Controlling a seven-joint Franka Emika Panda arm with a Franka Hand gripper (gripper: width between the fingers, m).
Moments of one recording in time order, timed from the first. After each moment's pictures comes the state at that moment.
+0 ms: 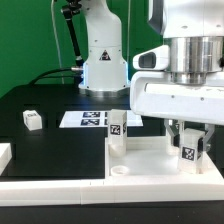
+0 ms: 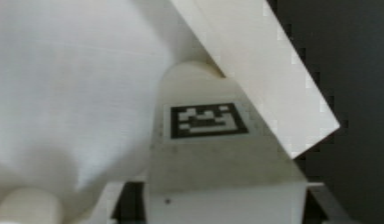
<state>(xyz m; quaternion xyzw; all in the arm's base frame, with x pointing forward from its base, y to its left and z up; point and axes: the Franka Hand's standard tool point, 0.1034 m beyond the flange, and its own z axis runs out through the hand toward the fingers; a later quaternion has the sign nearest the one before) 0.635 0.116 0.070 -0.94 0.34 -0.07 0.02</state>
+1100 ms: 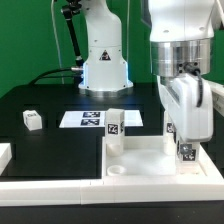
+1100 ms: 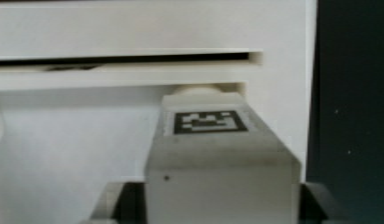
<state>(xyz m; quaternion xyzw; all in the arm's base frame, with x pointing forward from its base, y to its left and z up) 0.629 0.107 0.069 -0.67 0.75 0.00 0.04</state>
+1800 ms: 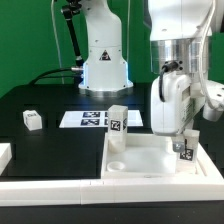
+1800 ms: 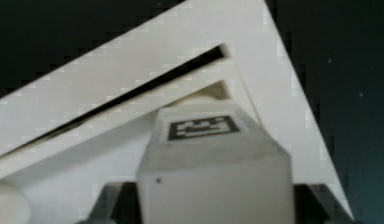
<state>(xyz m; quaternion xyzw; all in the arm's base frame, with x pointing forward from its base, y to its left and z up) 0.624 0.109 0.069 -0.54 0.84 -0.01 0.06</state>
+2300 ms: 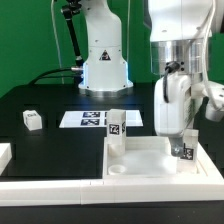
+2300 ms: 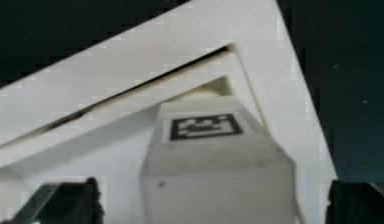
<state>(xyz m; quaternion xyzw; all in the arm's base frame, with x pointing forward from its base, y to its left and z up) 0.621 0.107 0.074 -0.57 0.82 -0.01 0.07</state>
